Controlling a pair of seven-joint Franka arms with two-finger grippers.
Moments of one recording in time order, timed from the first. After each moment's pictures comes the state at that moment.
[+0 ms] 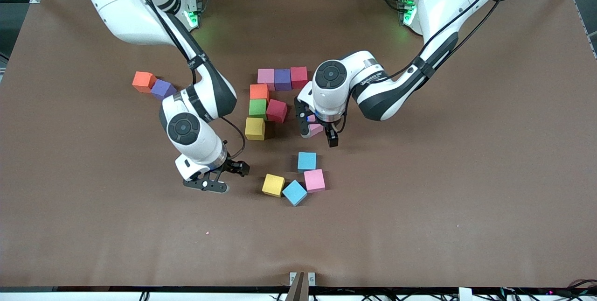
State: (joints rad) left arm -0.10 0.73 -0.77 -1.63 0.61 2.09 0.32; right arm 0.32 0.67 0.12 -1.53 -0.08 2.27 0.64
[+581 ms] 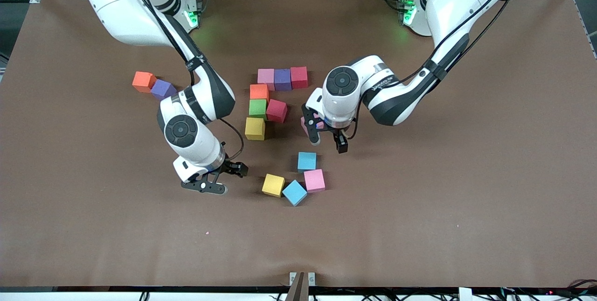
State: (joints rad) left arm -0.06 0.72 -0.77 -1.63 0.61 2.09 0.31; right arm 0.31 0.67 0.13 -1.52 -0.08 2.25 0.63
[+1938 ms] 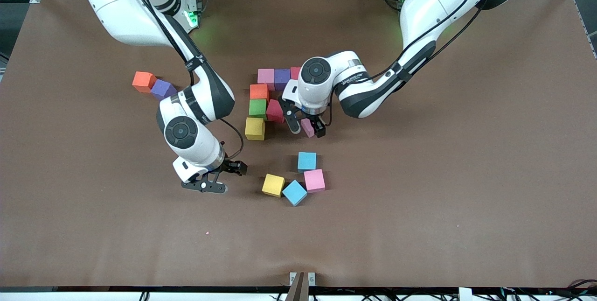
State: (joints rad) left arm -0.18 0.80 -0.77 -1.64 0.61 2.18 0.01; right arm 0.31 0.67 0.13 -1.52 -0.08 2.22 0.60
